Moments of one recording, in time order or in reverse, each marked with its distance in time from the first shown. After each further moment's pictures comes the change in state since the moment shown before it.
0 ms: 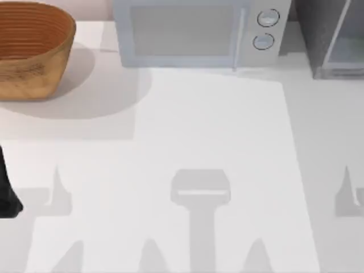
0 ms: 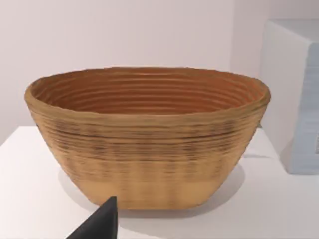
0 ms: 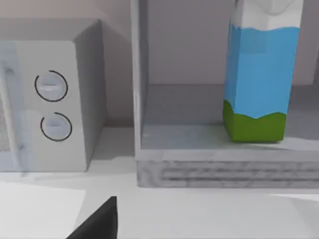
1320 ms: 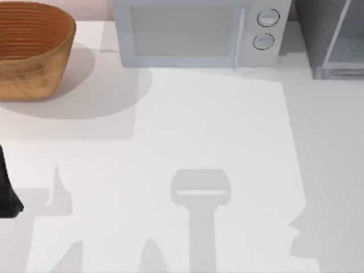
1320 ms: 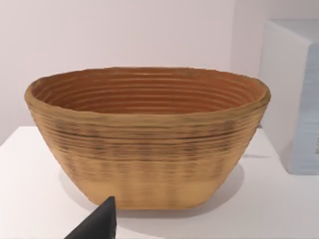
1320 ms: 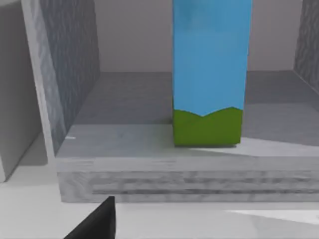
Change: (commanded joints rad) left arm 0.000 0.000 0.000 0.000 0.000 0.000; right arm -0.440 1.498 0.144 1.330 -0.426 0.017
